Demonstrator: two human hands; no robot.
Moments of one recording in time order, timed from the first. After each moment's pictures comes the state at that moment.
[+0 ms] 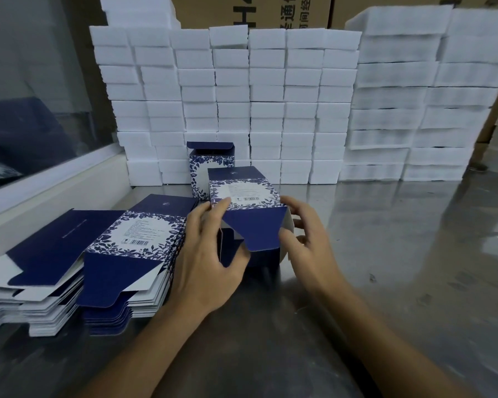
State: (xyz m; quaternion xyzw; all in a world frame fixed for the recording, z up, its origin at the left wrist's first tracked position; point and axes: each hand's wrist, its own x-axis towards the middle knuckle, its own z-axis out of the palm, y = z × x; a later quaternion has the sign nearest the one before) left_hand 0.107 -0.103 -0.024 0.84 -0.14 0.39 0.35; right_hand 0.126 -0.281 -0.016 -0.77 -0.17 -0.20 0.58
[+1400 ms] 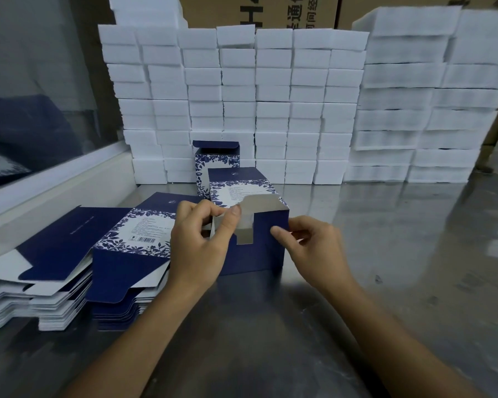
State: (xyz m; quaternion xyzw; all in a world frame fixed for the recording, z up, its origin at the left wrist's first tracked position) left_hand 0.105 -0.097 0.004 0.76 -0.06 0.34 0.54; right_hand 0.140 -0.286 -0.022 -0.82 -0.15 -0.27 0.47
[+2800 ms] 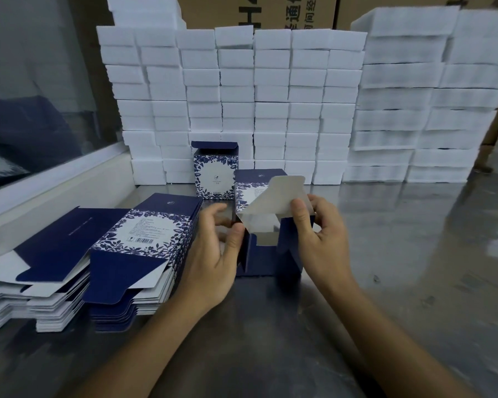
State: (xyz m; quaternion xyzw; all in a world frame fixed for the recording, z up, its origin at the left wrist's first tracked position) left_hand 0.107 -0.102 -0.020 0.80 -0.15 0.28 0.50; right_hand 0.129 -0.281 -0.006 -0.75 -0.11 -0.32 0.57
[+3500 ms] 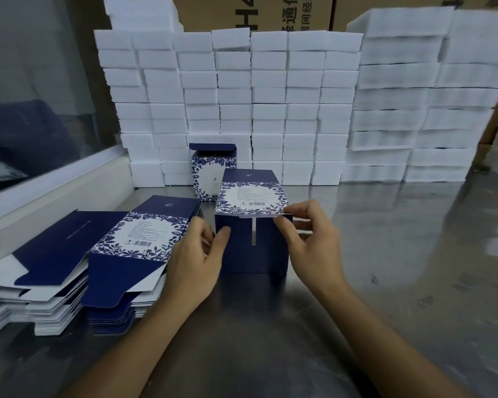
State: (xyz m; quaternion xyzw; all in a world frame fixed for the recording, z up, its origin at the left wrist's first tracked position) left_hand 0.121 -0.082 -0.032 0.84 -0.09 0.34 0.41; right_hand 0.127 -0.275 -0.010 -0.74 -0.16 -0.31 0.58
